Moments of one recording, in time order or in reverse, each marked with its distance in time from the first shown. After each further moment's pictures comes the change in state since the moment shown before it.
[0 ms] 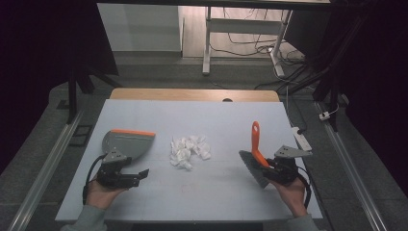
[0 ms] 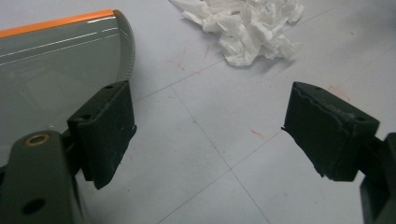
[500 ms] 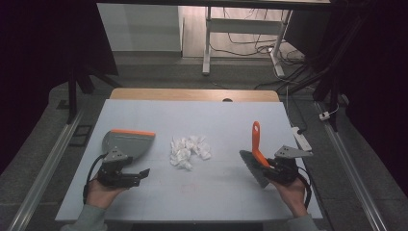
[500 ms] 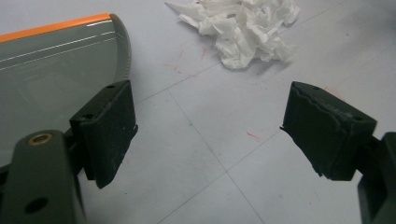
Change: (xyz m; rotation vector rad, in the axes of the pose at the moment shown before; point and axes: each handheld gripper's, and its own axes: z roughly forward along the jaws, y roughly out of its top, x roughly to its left) left arm -0.003 0.004 -0.001 0.004 -0.005 0.008; right arm 0.000 0.000 -0.001 -0.003 -0.010 -0.004
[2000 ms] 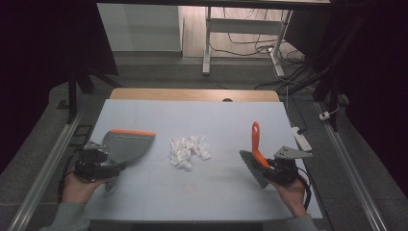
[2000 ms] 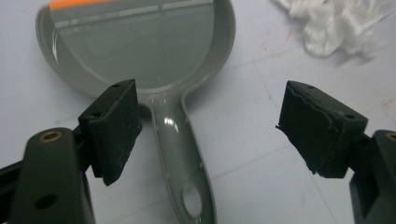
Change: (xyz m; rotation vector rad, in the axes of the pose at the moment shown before) left arm 0.037 0.007 -0.038 0.144 0.184 -0.161; right arm 0.004 0.000 -0.001 0.000 -0.019 -0.007
